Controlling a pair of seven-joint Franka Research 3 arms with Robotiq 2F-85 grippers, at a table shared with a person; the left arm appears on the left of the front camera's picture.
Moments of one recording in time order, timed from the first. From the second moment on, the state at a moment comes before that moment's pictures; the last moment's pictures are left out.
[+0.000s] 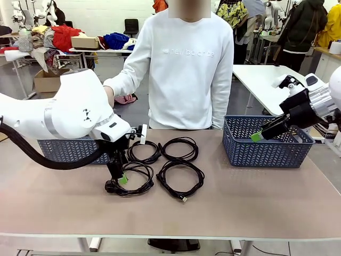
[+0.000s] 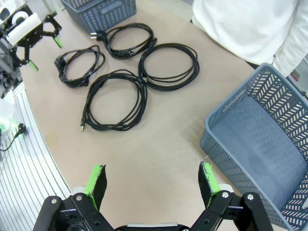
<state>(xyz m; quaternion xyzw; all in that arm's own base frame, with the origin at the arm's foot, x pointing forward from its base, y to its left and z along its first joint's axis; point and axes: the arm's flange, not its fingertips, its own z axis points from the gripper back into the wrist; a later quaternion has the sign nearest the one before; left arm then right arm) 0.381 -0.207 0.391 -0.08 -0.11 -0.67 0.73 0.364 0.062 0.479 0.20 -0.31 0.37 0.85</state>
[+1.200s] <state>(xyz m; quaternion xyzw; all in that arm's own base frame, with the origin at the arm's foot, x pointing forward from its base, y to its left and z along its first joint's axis) 0.379 -0.236 0.326 -0.06 -0.06 -0.70 0.71 0.364 0.062 0.479 0.20 -0.31 0.37 0.85</state>
